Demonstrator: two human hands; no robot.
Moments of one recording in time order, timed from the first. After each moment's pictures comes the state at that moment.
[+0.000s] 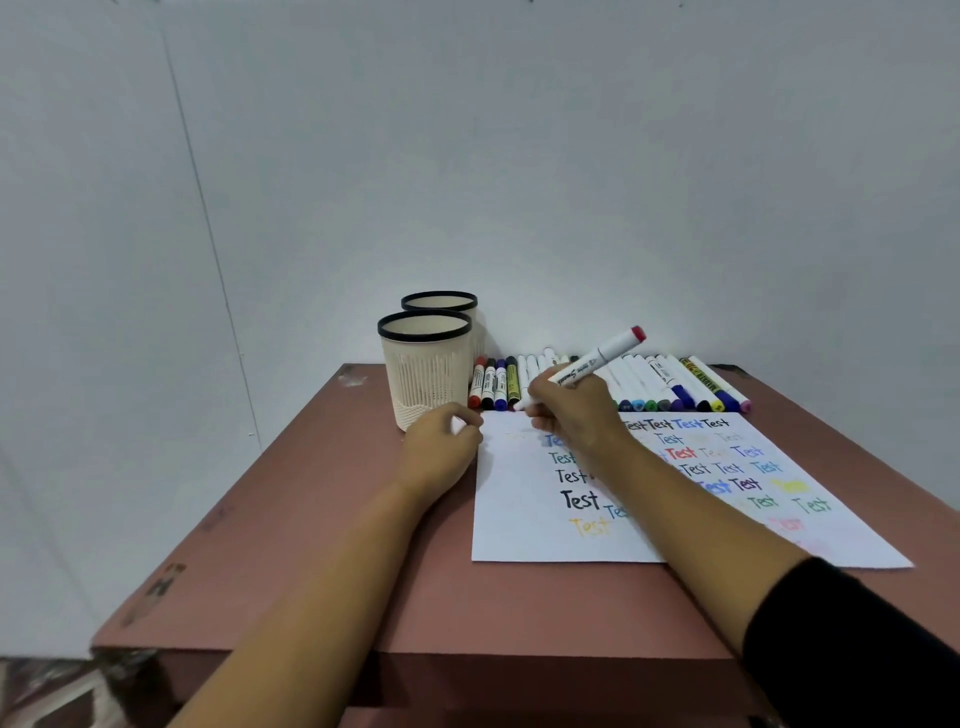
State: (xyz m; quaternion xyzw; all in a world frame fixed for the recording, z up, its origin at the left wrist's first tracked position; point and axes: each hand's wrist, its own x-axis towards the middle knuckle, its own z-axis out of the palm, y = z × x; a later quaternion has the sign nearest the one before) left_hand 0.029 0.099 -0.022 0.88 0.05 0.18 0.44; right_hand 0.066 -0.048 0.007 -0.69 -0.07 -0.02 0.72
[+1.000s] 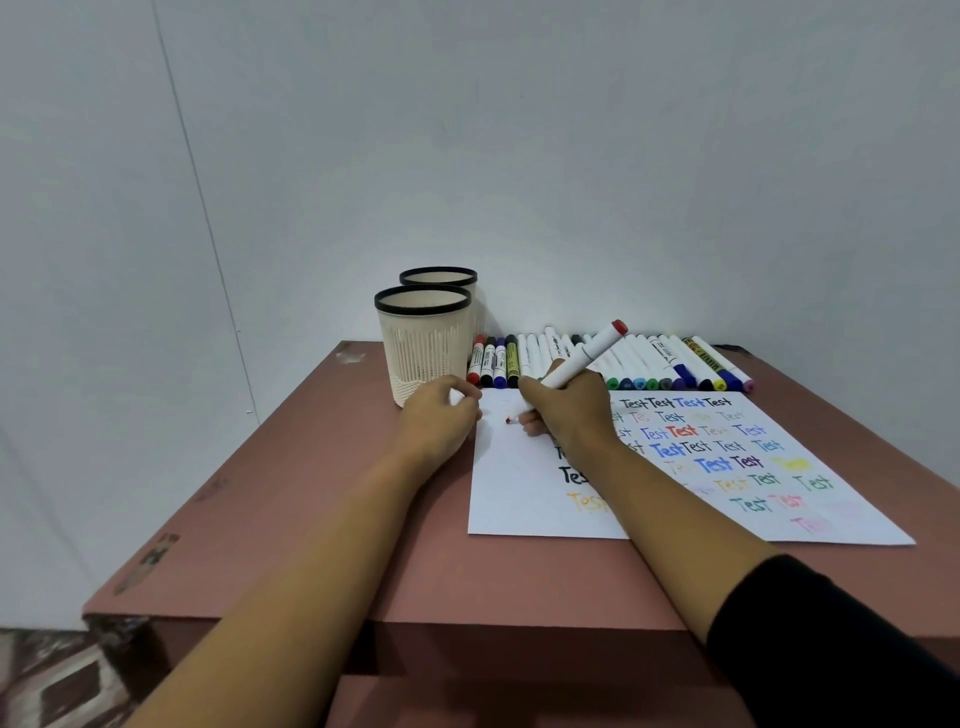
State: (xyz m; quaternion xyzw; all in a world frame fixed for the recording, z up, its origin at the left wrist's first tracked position) left_hand 0.028 0.097 -0.019 0.86 0.06 0.18 0.48; right_hand 0.061 -0.040 -0.012 -0.73 -0.05 -0.10 0.67
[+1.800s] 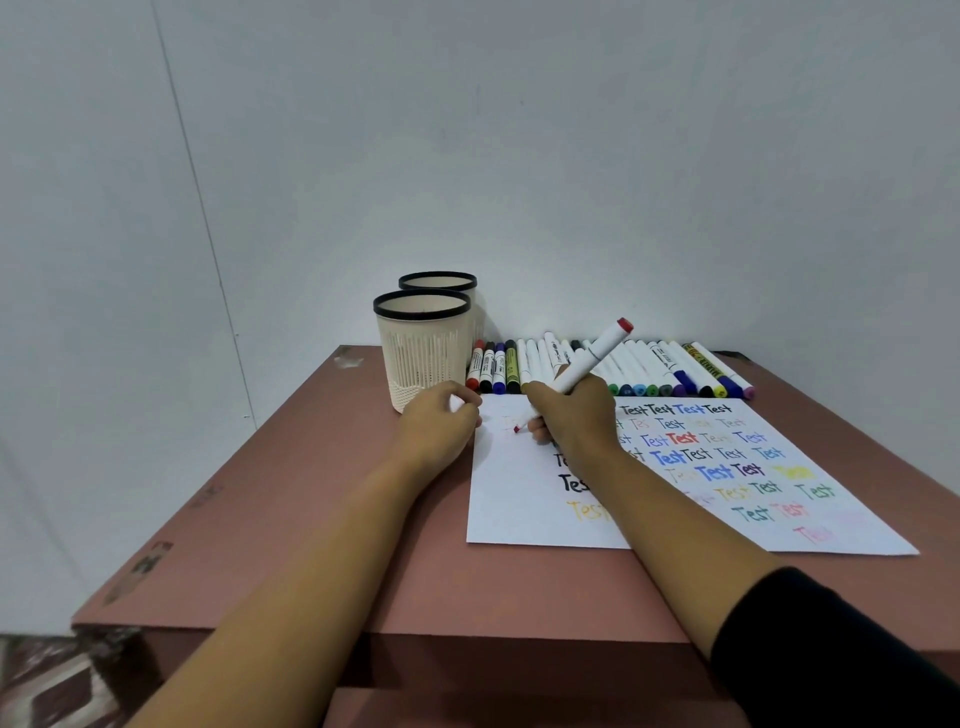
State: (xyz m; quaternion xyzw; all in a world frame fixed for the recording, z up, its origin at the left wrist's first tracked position) left_hand 0.030 0.097 -0.019 0.86 0.05 0.17 0.47; right_hand 0.059 -0.042 -0.011 -0.74 -0.03 -0.12 0.66
